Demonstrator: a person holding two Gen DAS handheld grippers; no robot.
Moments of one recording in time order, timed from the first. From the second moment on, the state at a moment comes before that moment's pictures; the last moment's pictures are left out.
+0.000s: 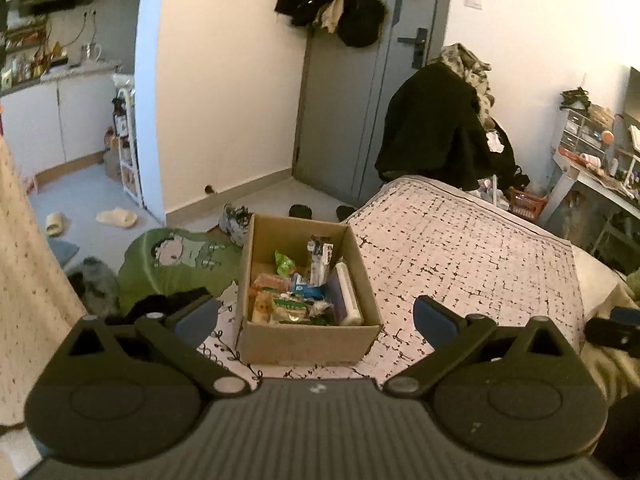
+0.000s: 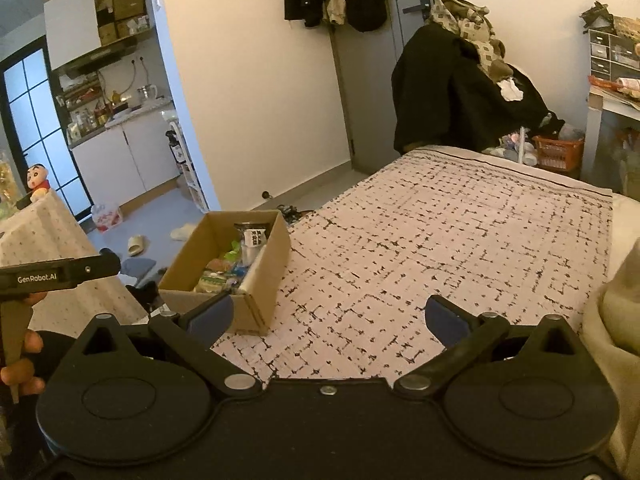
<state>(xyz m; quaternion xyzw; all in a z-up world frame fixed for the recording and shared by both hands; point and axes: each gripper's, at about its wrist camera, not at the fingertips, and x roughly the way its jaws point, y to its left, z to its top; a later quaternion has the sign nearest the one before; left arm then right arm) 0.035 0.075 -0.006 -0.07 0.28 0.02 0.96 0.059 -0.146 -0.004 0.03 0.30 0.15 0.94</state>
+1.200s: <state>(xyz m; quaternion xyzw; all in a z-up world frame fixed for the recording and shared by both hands) 0.029 0.083 -0.023 -0.09 0.27 0.03 0.96 0.063 -0.130 -0.012 0.03 0.31 0.17 0.94</state>
